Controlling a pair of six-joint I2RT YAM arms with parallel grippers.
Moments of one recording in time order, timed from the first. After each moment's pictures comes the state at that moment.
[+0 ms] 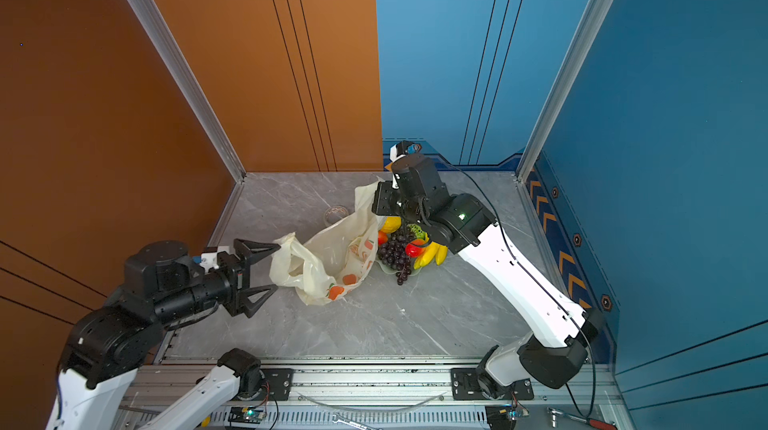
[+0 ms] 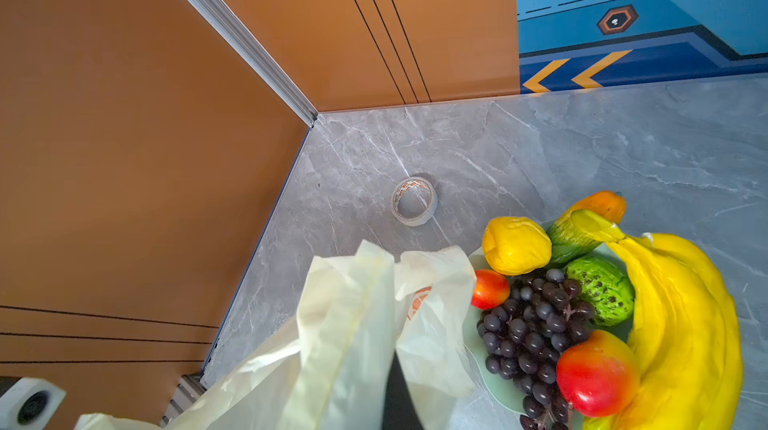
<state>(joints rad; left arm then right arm) -0.44 0.72 1.29 -1.10 0.33 -1.60 0.78 1.46 1.81 -0.84 0.13 0.60</state>
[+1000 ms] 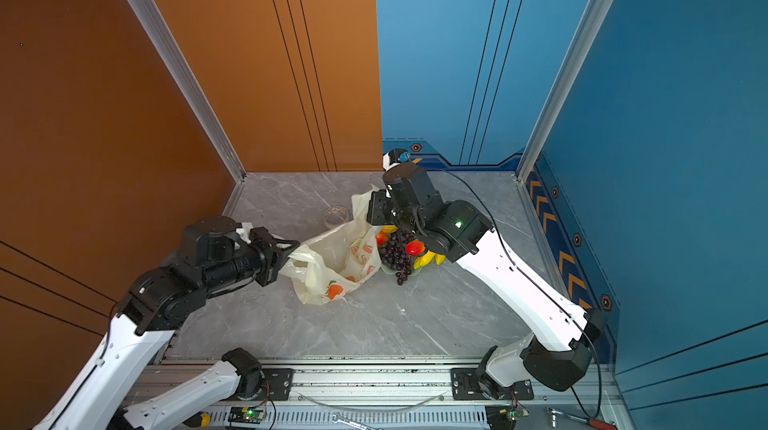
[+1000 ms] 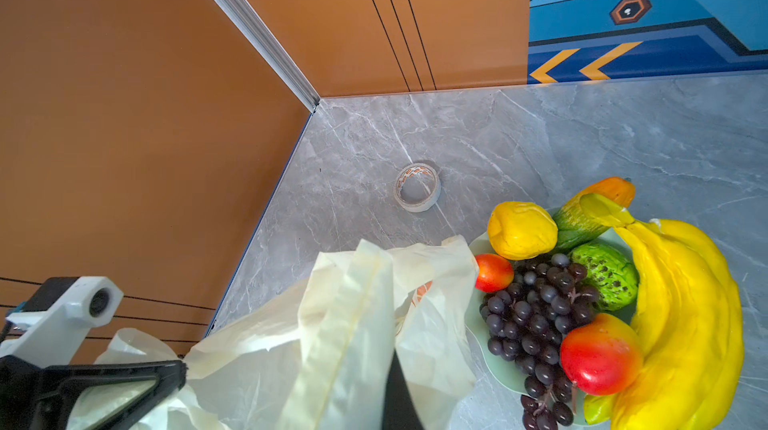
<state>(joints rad) -0.50 0.85 1.27 -0.95 0.11 -1.52 0.83 1.44 1.78 -0.86 0.18 0.61</state>
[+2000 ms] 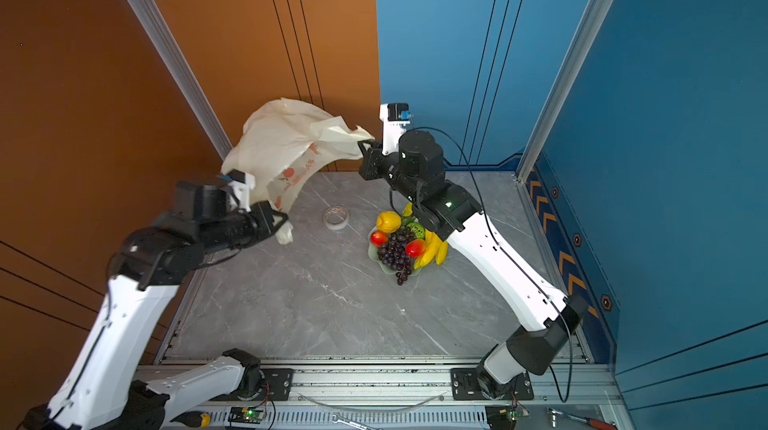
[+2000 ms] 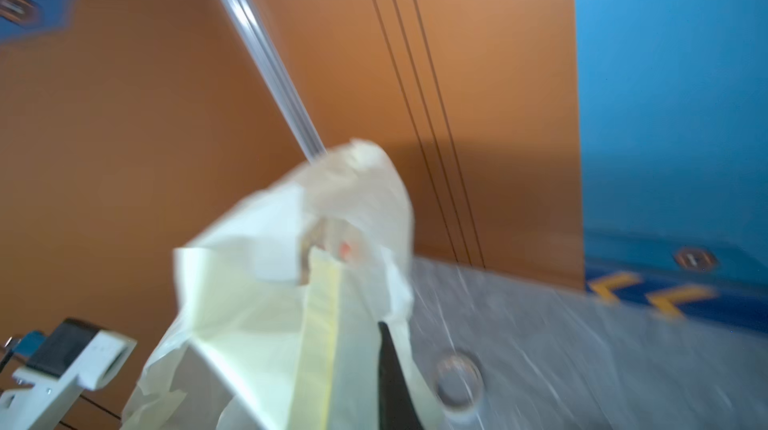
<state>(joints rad) -0.35 1.12 1.40 -1.14 0.13 -0.71 0.67 1.56 1.71 -0.35 0.04 0.44</state>
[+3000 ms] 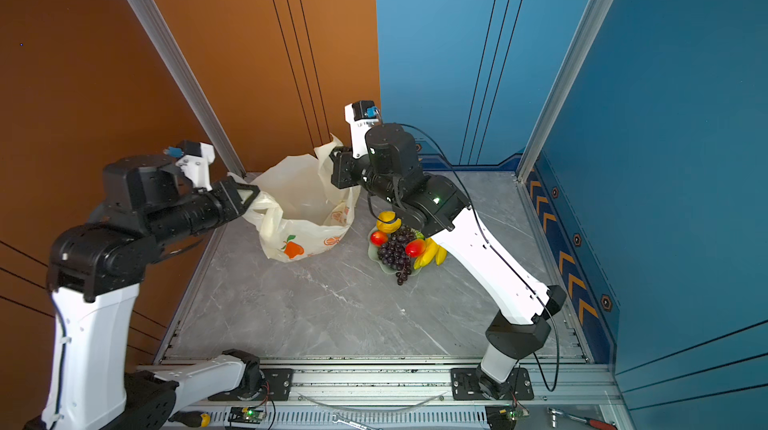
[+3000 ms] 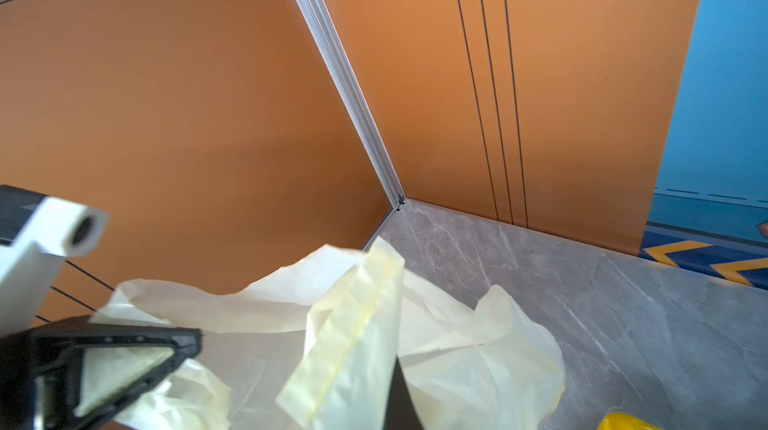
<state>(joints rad) -0.25 1.18 2.00 -1.23 0.14 -0.62 0.87 1.68 2.19 -0.68 0.12 0.41</state>
